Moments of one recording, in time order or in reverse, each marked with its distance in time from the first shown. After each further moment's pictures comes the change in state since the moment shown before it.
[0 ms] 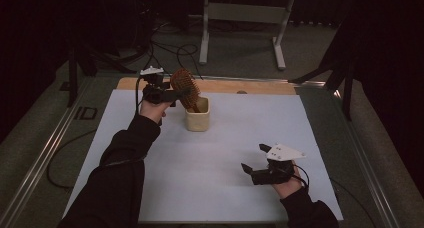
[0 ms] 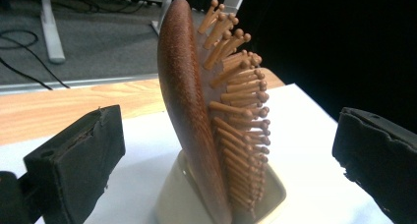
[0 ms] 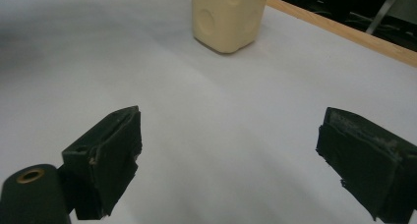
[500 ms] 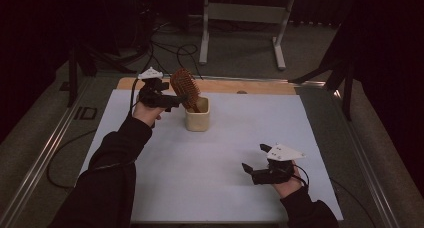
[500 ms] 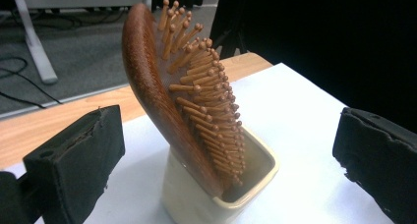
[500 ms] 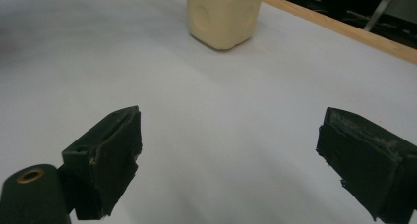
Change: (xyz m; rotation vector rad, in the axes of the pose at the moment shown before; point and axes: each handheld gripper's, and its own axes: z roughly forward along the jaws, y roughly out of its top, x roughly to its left) left arm -0.006 -0.002 -0.021 0.023 -0.052 0.164; right arm -0.003 -0.004 0.002 0.002 -0.004 0.005
